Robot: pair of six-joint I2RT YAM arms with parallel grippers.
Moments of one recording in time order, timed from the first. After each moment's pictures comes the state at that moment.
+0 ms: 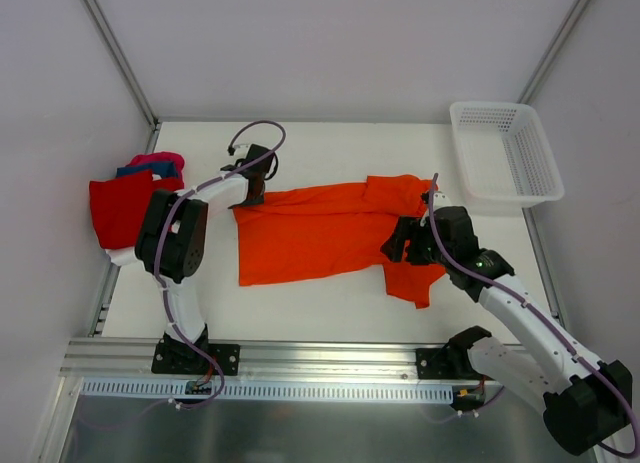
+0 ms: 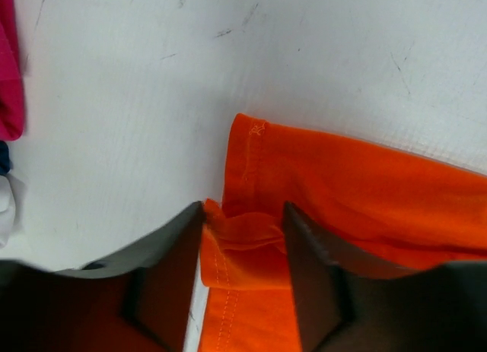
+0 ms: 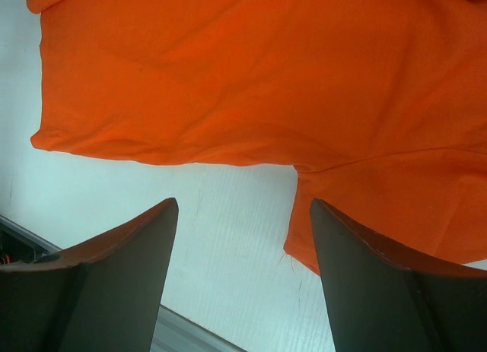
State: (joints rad) left arm -0.33 1.91 1.27 -0.45 -0.55 -0.46; right arm 0.47 0.89 0.66 -0.44 -0.11 0.47
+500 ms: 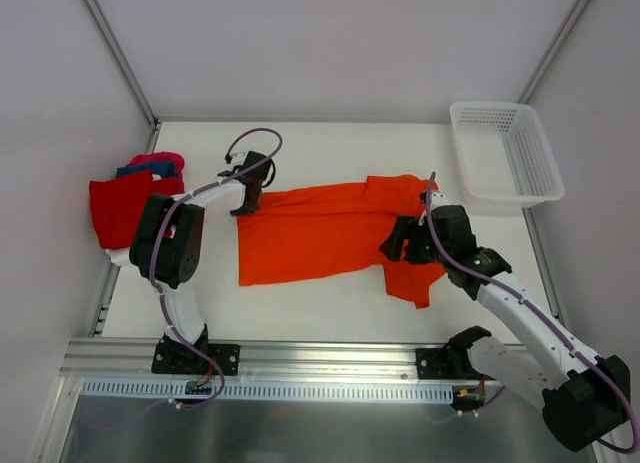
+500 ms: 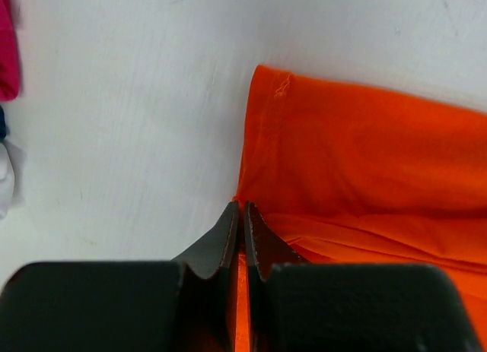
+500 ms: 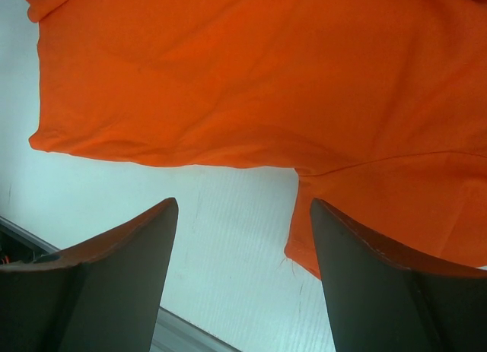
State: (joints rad) left arm -0.33 1.87 1.21 -0.47 -0.53 -0.47; right arm 0.47 0.91 0.66 -0.42 -0.11 0.47
